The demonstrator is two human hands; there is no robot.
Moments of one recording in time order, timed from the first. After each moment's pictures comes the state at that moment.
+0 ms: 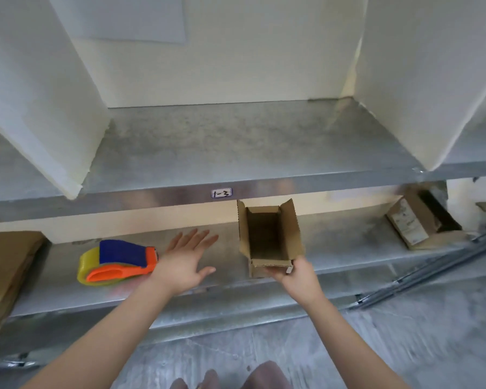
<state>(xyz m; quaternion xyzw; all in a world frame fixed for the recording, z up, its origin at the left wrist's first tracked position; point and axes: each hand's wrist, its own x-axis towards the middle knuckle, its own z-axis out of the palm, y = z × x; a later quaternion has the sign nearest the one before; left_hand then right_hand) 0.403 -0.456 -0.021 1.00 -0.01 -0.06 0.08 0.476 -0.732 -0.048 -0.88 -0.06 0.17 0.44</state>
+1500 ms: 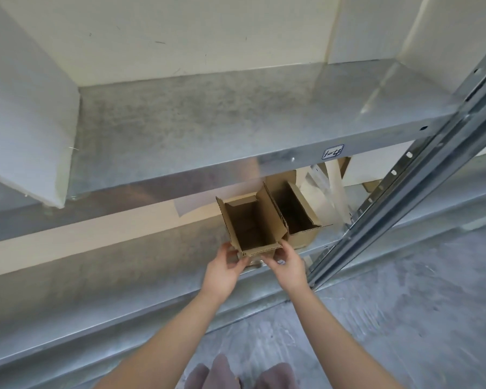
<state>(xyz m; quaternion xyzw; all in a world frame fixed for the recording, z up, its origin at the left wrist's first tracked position) 0.623 -0.906 -0.078 0.83 0.17 -0.08 0.52 0.656 -1.065 -0.090 -0.84 0.10 0.12 0.52</state>
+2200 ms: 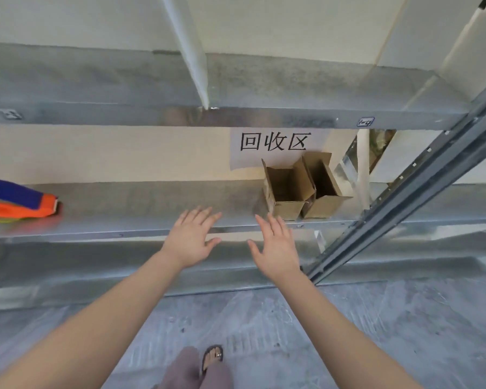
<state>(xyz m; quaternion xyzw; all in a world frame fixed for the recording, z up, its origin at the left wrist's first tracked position) 0.461 -0.802 -0.026 1.00 0.02 -0.04 0.05 0.521 -1.021 -0.029 -0.96 -0.23 0.06 0.17</state>
